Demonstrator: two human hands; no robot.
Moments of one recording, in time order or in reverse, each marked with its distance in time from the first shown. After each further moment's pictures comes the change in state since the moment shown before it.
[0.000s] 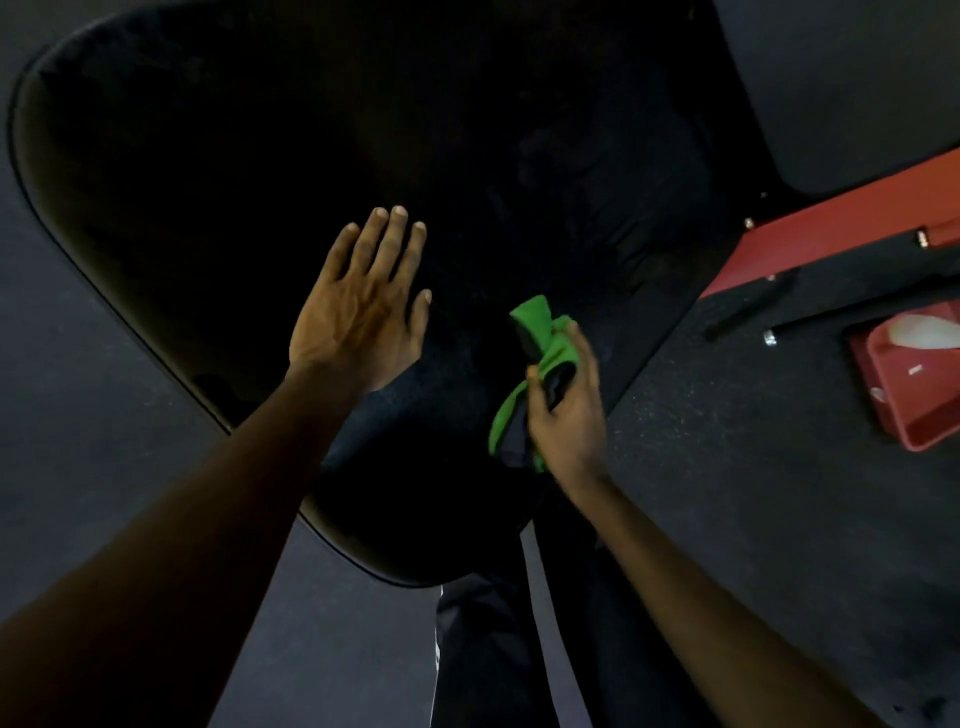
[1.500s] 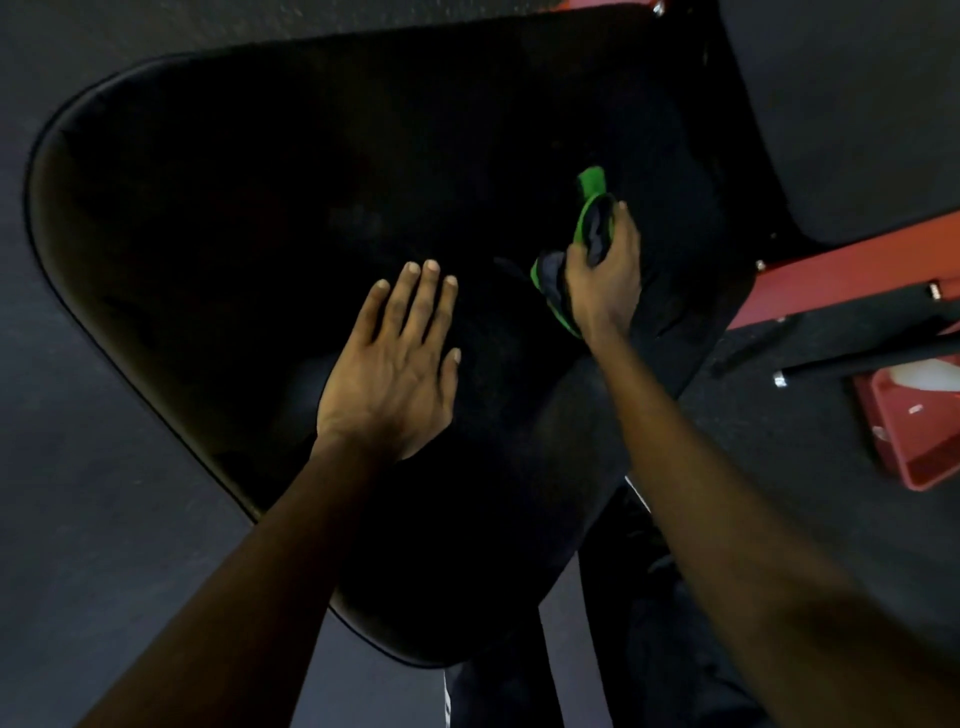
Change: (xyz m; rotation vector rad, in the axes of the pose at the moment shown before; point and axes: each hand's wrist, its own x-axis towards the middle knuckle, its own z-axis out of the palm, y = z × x) left_hand 0.003 0.000 0.002 -0.014 -0.038 0.025; right_hand 0.204 -0.033 0.021 -0.031 0.127 0.197
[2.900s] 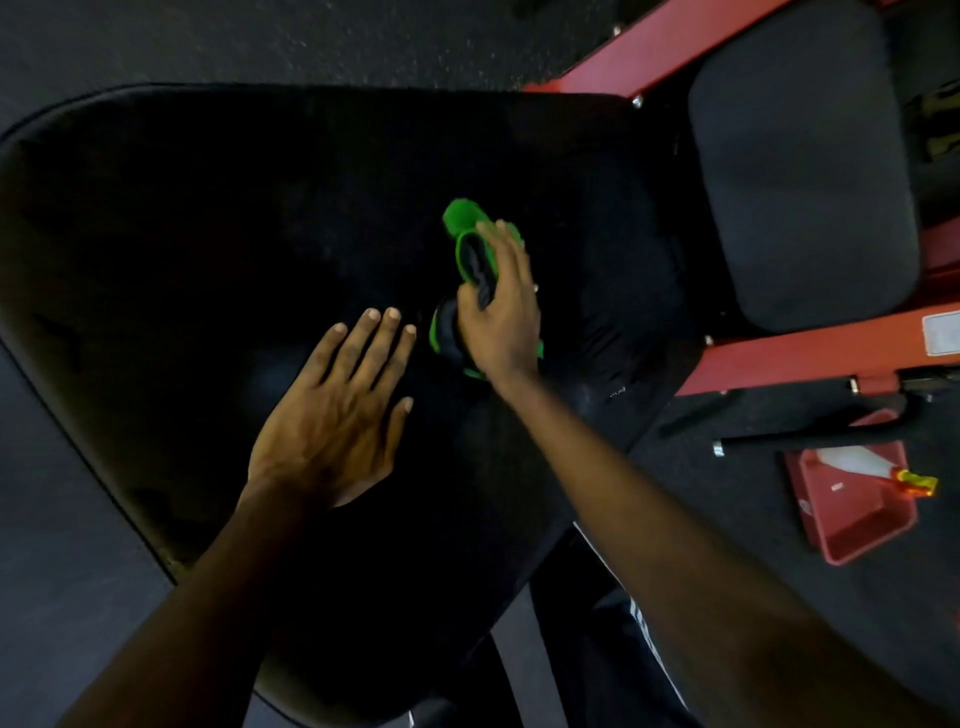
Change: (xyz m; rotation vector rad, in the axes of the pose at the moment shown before) left_hand 0.004 0.001 -0.002 -0.026 0.013 -0.006; right_hand -0.009 -0.045 0.030 0.054 -0.182 -0.447
